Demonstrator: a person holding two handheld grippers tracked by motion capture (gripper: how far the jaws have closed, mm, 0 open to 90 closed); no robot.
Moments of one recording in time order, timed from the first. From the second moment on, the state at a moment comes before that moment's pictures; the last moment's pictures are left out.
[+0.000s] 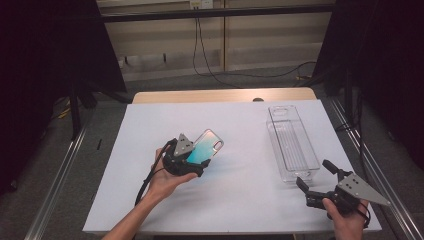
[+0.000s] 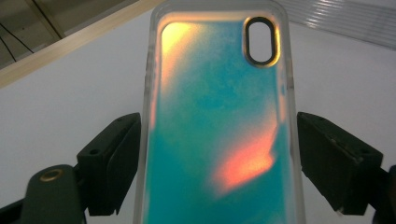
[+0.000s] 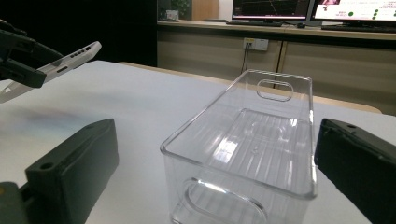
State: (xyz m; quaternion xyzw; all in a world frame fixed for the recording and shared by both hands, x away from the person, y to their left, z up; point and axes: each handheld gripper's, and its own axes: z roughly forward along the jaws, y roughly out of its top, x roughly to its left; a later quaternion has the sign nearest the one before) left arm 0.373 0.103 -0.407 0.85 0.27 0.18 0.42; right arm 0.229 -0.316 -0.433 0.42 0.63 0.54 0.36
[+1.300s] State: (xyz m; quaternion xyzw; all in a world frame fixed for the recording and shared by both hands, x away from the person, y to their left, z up) left arm 0.336 0.088 -0.416 0.84 0.26 0.23 0.42; right arm 0.276 -0.231 -0.420 0.40 0.69 0.54 0.27
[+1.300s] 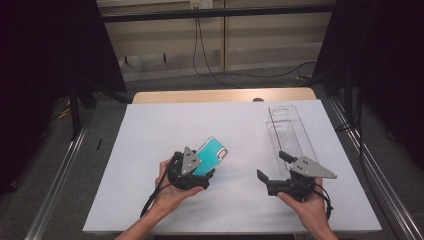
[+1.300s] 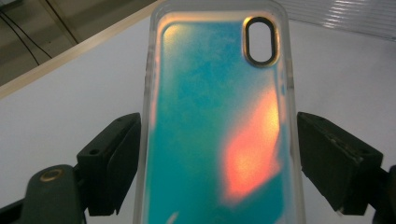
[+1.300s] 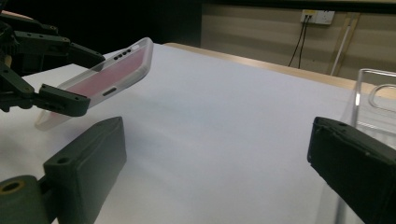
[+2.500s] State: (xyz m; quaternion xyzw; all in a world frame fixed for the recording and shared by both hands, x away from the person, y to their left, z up) left arm 0.327 0.055 -0.425 0.83 0.22 0.32 0.40; right arm 0.296 -0.195 -0.405 0.43 0.75 0.49 0.15
